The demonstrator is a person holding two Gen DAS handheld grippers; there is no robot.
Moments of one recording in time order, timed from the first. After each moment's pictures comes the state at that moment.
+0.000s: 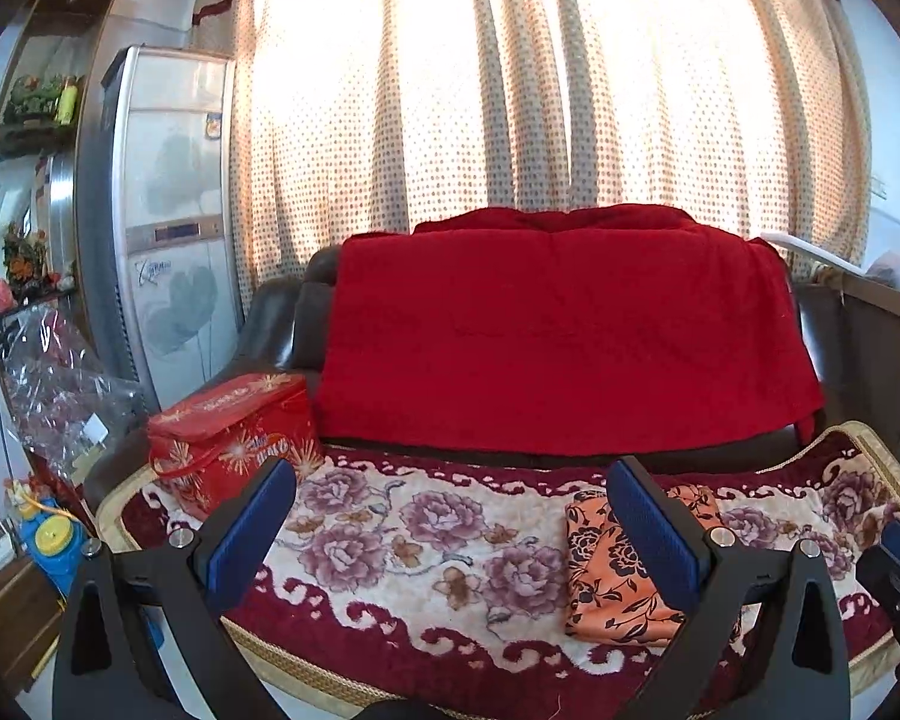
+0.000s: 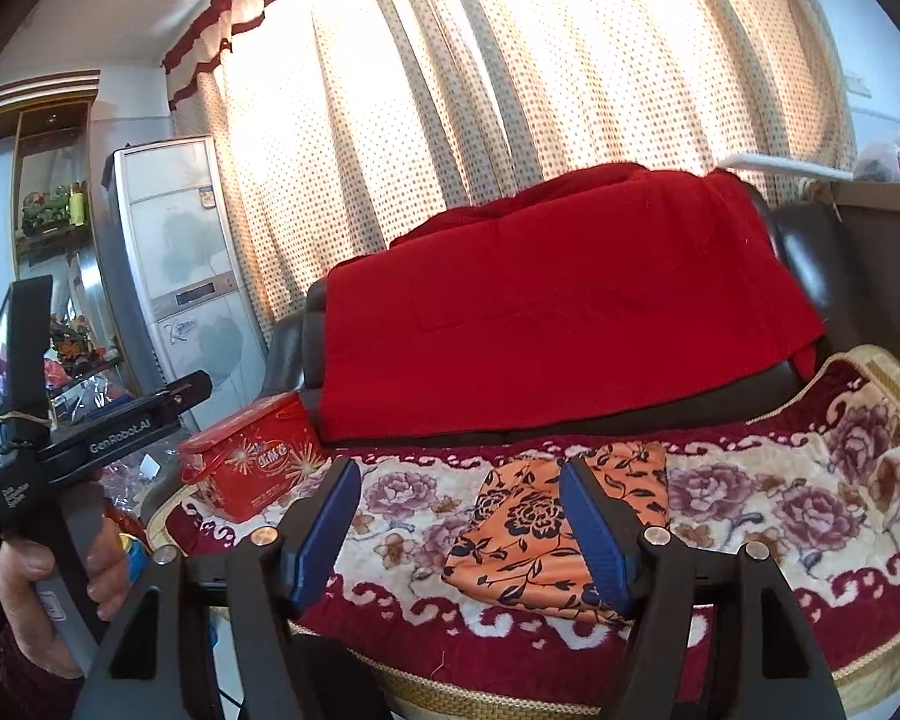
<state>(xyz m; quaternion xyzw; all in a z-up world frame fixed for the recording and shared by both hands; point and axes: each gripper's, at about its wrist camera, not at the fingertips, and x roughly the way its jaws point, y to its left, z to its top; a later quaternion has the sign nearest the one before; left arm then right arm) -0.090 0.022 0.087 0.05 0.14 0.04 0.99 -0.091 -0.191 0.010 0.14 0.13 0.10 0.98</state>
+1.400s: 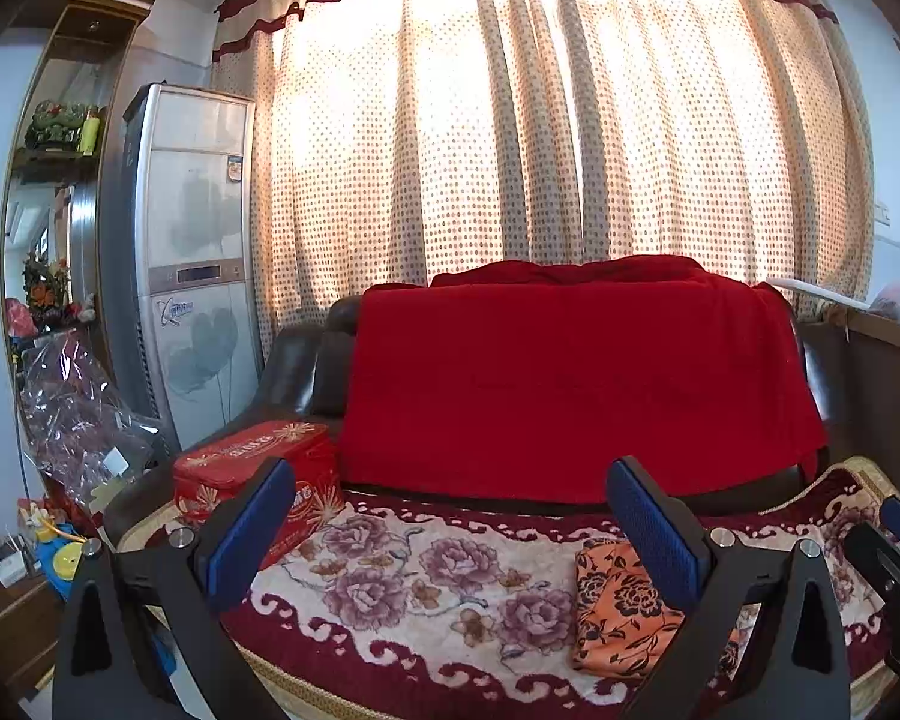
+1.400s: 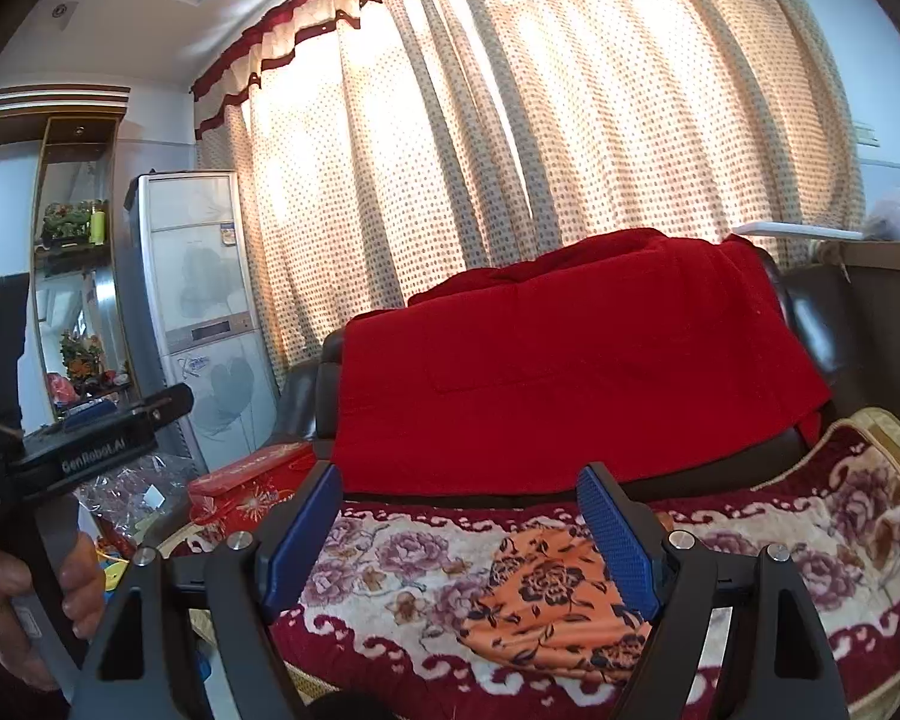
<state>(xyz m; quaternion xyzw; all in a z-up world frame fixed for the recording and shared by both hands) -0.108 0.025 0.126 0.04 0.09 0.05 0.99 -0.093 -0.183 0.053 0.13 0.06 0.11 0.98</state>
